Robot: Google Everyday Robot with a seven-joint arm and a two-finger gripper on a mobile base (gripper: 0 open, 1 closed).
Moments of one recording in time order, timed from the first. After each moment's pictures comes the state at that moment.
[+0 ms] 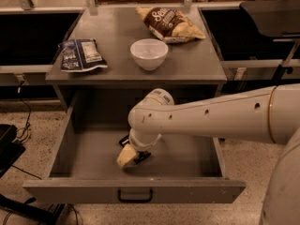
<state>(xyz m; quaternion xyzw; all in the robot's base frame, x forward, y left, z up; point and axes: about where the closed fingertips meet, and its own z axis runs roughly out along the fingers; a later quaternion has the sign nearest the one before) 0.526 0.035 0.590 -0.36 0.93 0.05 0.11</state>
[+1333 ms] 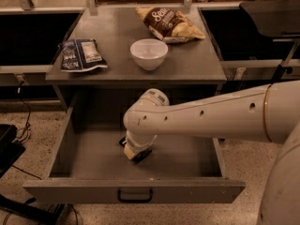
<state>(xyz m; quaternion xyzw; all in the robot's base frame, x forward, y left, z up) 0.523 0.037 0.586 -0.36 0.93 0.04 0.11</state>
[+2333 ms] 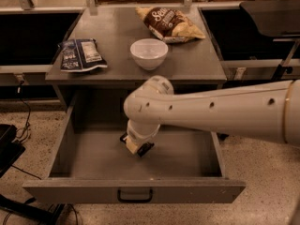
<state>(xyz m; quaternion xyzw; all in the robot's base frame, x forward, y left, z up) 0.525 0.036 0.634 -0.38 0.92 0.03 0.12</state>
